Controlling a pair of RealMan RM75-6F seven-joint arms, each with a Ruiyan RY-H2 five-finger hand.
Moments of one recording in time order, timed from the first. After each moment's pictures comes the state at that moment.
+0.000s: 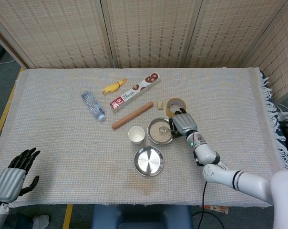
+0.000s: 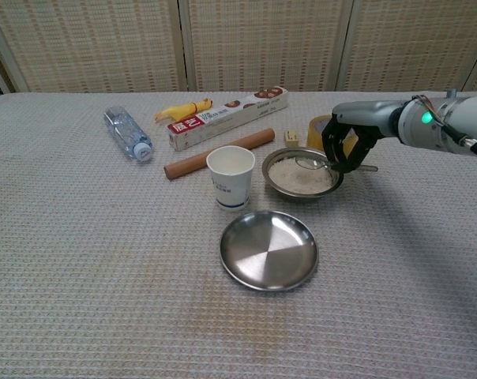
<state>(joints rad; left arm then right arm) -0.11 -1.13 0.05 -1.57 1.62 1.45 0.00 0.92 -1.53 0.23 -1.30 -0.70 0.66 -0.49</state>
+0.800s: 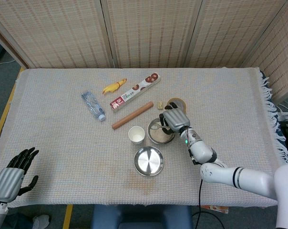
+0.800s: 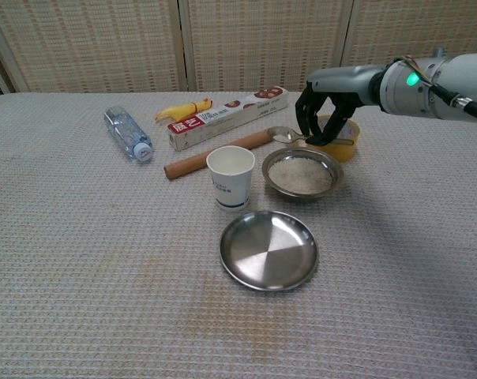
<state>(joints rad) -0.11 -1.12 0.05 -1.57 1.62 1.46 -0.03 1.01 -1.44 0.22 -1.45 -0.68 0.71 -0.47</state>
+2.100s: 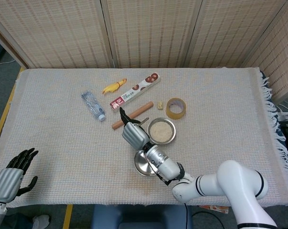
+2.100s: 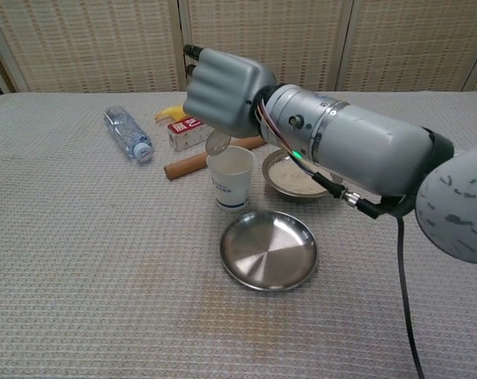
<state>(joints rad) -0.11 -1.10 0.05 -1.57 1.61 1.44 -0.06 1.30 -1.73 -0.05 -1.39 -0.91 1.19 -1.44</state>
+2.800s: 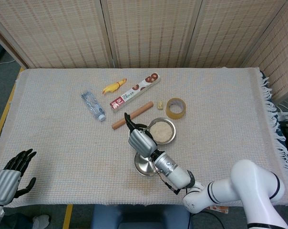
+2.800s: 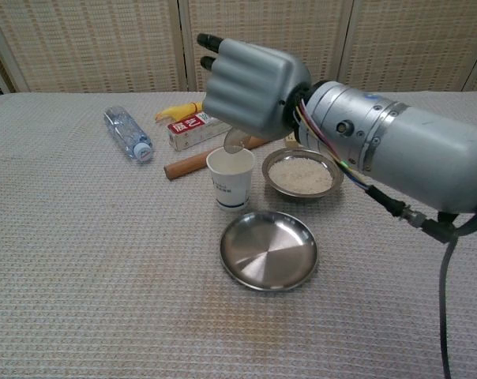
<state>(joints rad) -0.09 -1.10 0.06 -1.56 1.64 1.48 -0.07 1.20 -1.63 -0.08 -1.59 -1.01 1.30 -1.54</state>
